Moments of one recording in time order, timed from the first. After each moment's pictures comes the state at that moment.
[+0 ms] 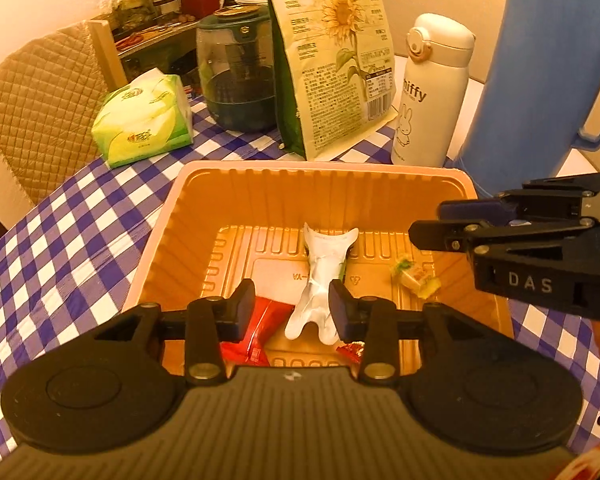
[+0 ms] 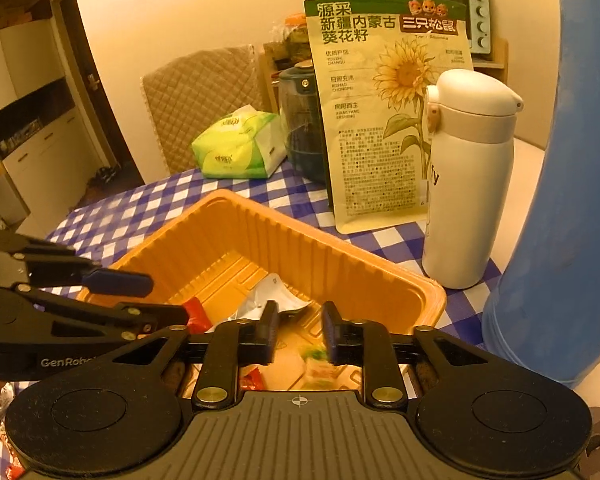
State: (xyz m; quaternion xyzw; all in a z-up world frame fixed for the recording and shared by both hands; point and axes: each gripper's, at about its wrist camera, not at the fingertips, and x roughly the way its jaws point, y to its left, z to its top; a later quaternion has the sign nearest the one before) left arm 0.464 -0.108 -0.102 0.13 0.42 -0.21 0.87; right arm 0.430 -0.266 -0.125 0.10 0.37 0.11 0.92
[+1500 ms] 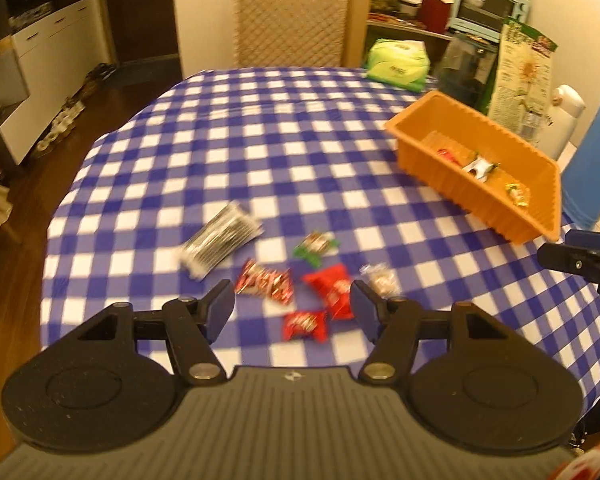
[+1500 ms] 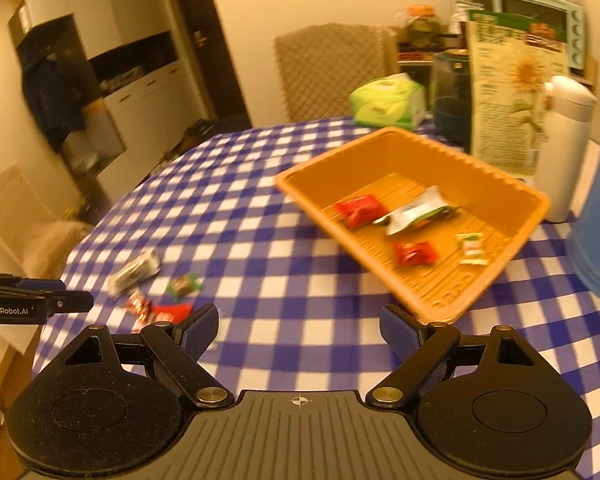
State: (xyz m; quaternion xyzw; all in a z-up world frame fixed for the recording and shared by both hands) left arm 0.199 0.088 -0.078 -0.05 0.42 0.06 0.90; right arm 0.267 -0.180 -0.101 0.05 0.38 0.26 0.89
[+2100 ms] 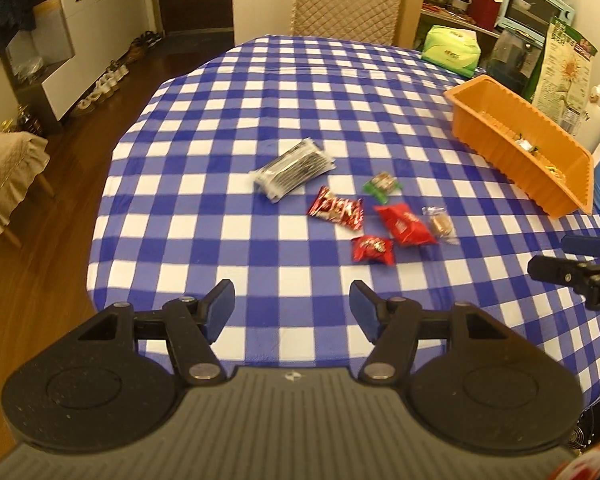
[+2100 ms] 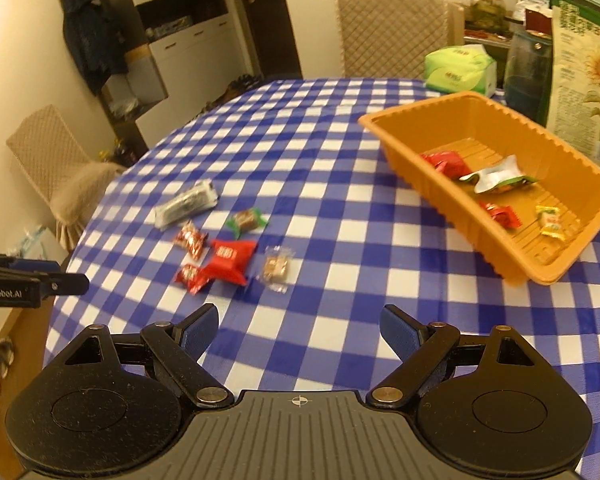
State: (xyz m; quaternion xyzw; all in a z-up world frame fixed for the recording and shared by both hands) left arm 0.135 0.121 -0.097 -0.08 0.45 0.12 0.88; right arm 0.241 -0.123 -0.132 0.00 0.41 0.32 0.85
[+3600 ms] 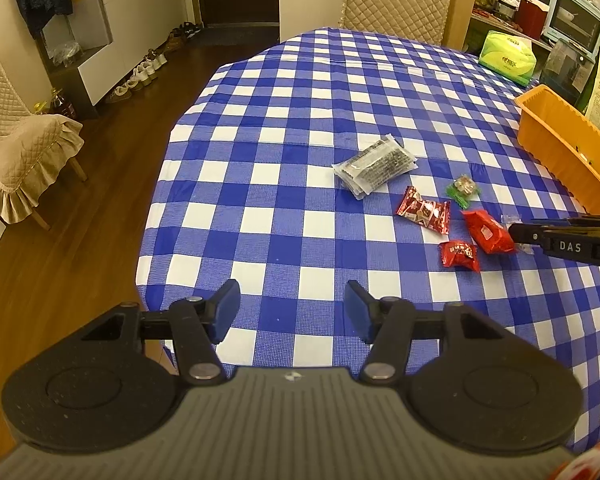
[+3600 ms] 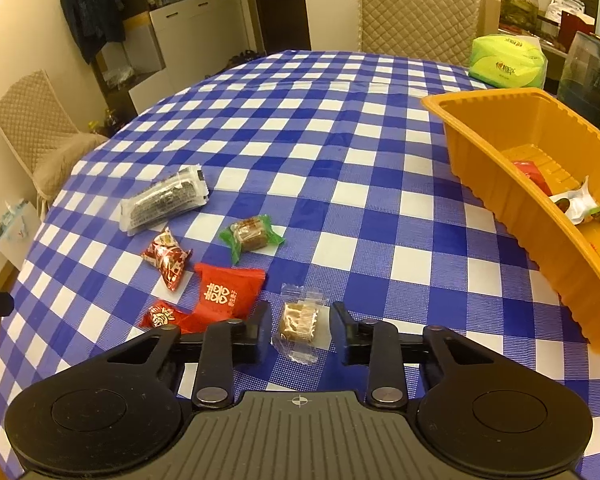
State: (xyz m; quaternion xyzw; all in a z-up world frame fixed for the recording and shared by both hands) left arm 0.134 0.173 -0.119 -0.09 0.45 0.17 0.87; right arm 0.301 -0.040 -0.178 -0.04 0.42 0.32 0.85
